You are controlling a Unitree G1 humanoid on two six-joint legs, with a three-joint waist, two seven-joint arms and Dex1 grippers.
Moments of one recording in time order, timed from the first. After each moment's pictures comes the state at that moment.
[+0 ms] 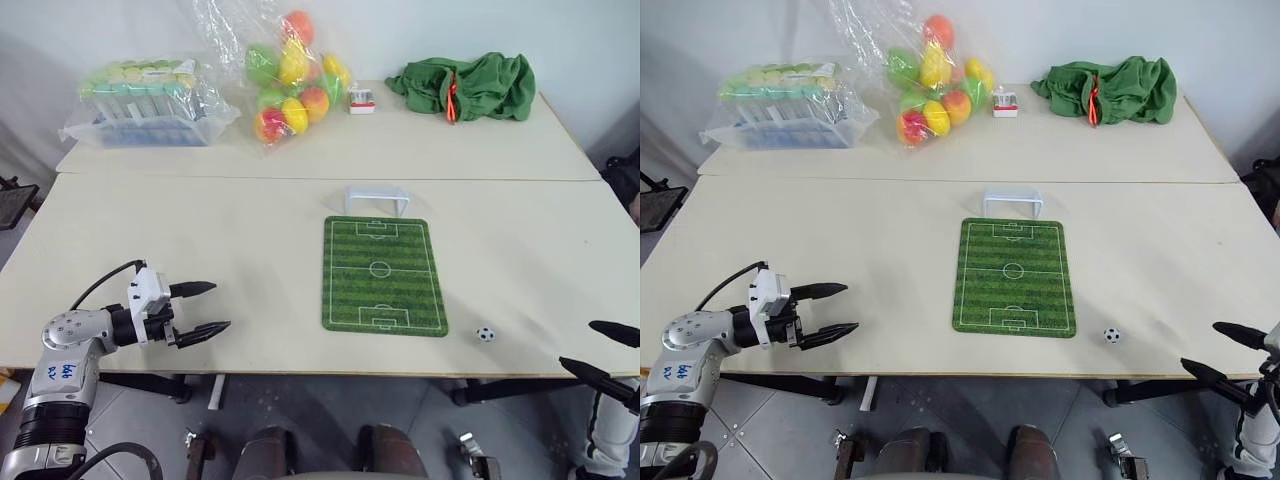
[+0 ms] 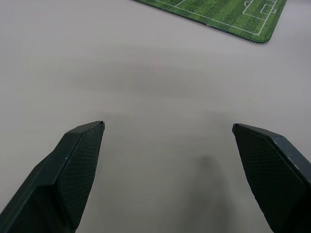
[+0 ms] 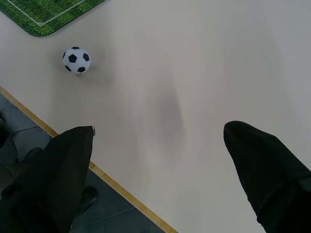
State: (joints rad) left arm -0.19 0.71 0.20 0.29 -0.37 -0.01 -1.25; right arm 0.36 -0.89 -0.69 0.12 0.45 0.06 1.23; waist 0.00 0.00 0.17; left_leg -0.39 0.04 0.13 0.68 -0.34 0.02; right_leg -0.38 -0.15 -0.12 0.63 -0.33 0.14
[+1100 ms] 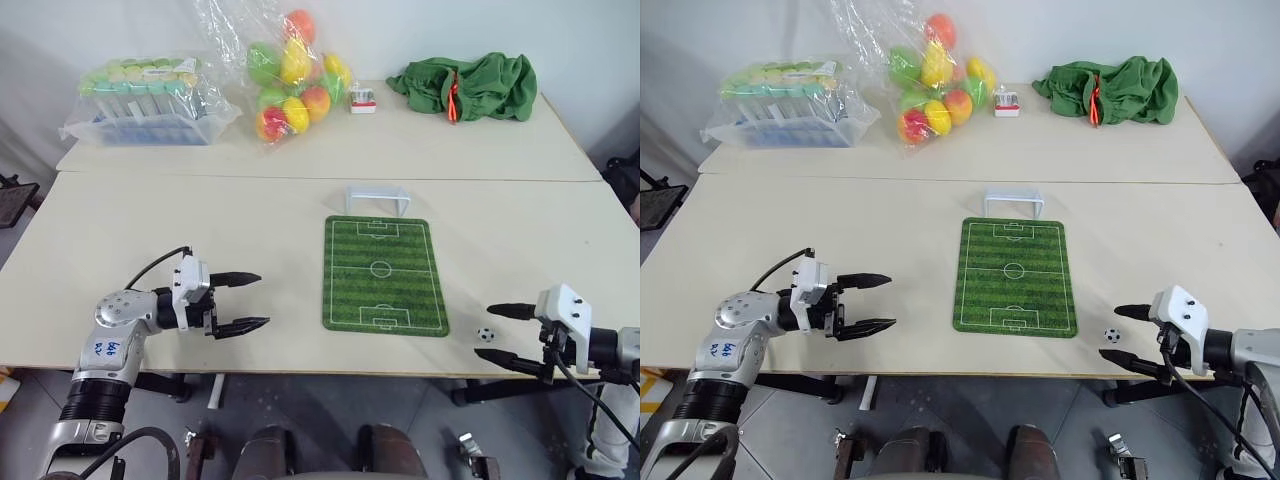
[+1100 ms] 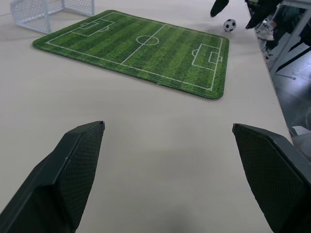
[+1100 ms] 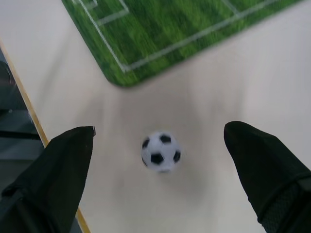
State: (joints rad) left arm -0.30 0.61 0.06 0.24 -0.41 0.03 -1.26; right arm 0.08 -0.94 -0.27 0.01 0.36 0.17 1.22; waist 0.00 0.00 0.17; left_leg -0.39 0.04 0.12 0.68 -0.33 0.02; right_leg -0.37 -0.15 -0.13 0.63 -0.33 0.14
